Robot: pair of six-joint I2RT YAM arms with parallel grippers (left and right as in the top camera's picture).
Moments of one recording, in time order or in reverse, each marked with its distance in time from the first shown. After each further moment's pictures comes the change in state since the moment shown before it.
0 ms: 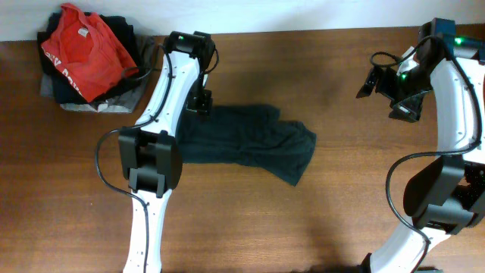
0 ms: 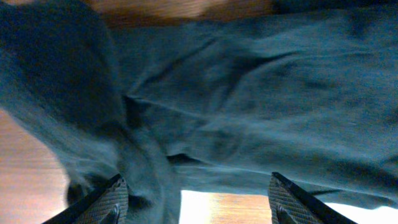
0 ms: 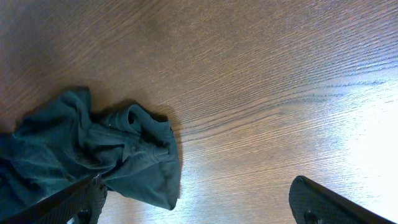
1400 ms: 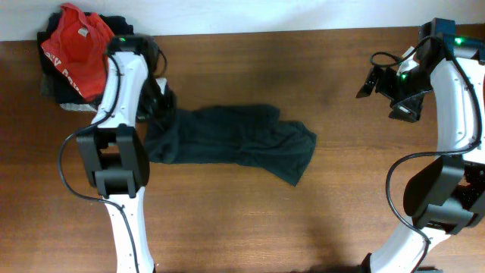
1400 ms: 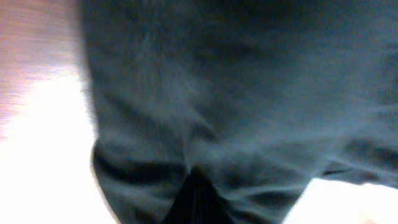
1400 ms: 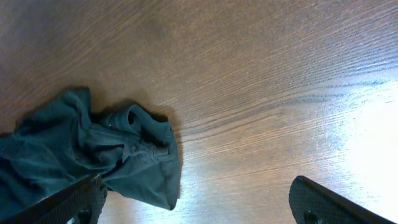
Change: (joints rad) left arm 0.240 -0.084 -0.208 0.044 0.241 -0.027; right arm 0.000 0.000 0.000 0.000 0.000 0.000
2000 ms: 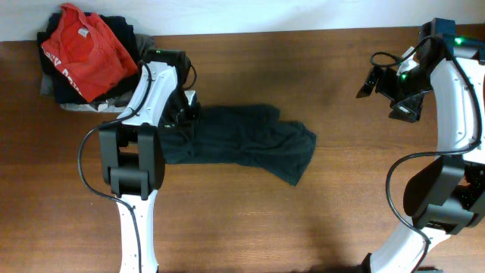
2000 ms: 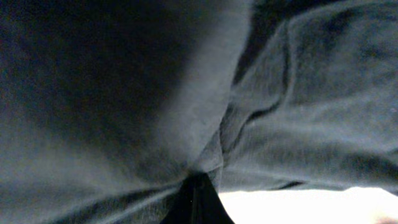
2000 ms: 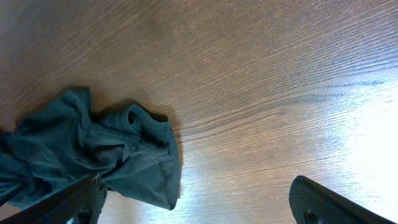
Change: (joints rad) left arm -0.120 0.000 -0.113 0.093 0.045 0.000; right arm 0.000 0.000 0.000 0.000 0.000 0.000
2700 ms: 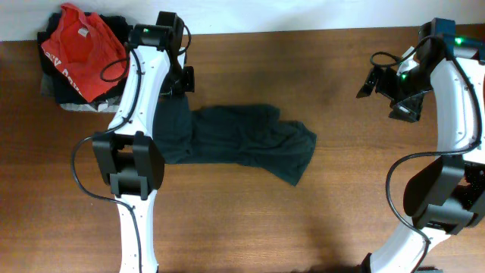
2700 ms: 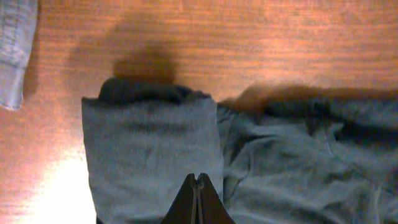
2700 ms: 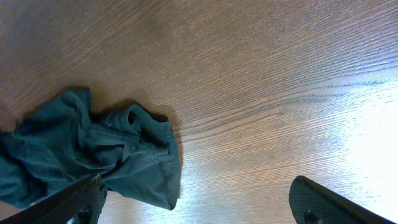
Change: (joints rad) left arm 0.003 0.000 0.290 0.090 -0.151 -0.036; right arm 0.000 0.000 0.000 0.000 0.000 0.000
